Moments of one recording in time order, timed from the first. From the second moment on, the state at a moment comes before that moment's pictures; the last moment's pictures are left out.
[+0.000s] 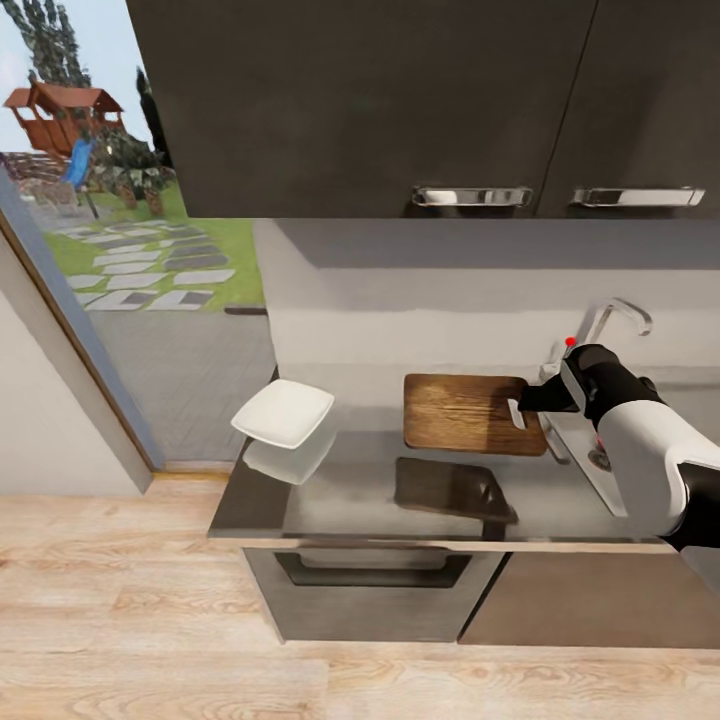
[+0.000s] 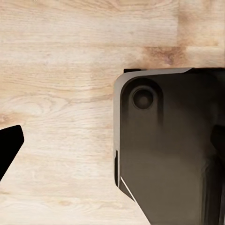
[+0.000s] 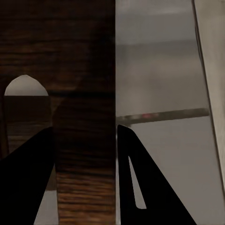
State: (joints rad) left arm 0.00 0.07 0.00 -0.14 0.01 -0.38 0.00; right arm -1.38 -0.21 -0.21 -0.34 0.35 0.92 0.24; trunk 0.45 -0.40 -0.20
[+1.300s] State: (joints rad) left arm 0.00 0.07 0.00 -0.14 0.01 -0.38 0.00; right arm -1.38 -0.21 -0.19 -0.26 0.35 0.92 0.24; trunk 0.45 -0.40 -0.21
